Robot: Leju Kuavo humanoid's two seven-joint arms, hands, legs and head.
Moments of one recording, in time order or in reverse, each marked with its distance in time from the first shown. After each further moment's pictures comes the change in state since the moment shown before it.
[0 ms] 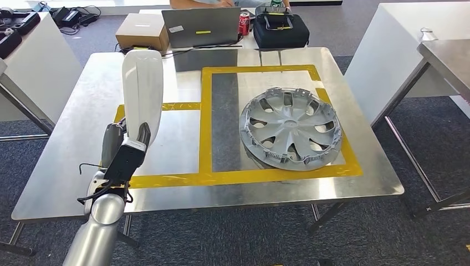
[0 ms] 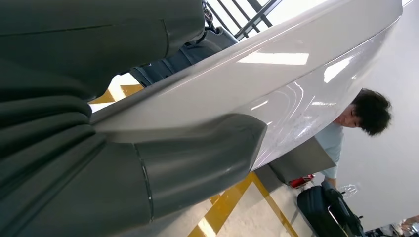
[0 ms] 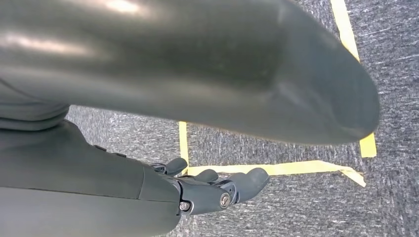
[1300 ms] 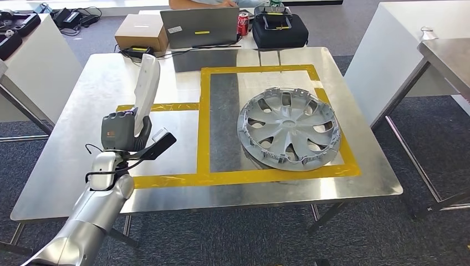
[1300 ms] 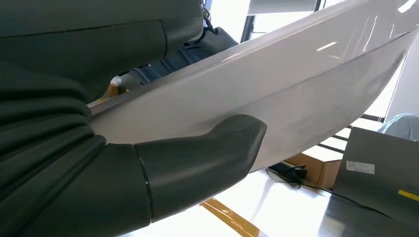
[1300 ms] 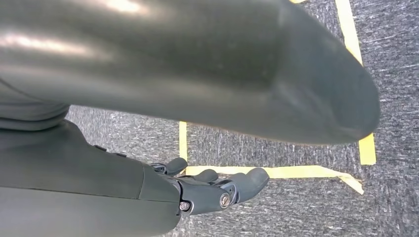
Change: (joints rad) left arm -0.310 0.077 -0.081 0.616 -0.633 0.389 0.209; right arm -0.001 0.009 -0.003 0.000 0.037 0.014 -0.009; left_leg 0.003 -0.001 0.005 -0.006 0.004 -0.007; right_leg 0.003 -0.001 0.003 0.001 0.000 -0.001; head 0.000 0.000
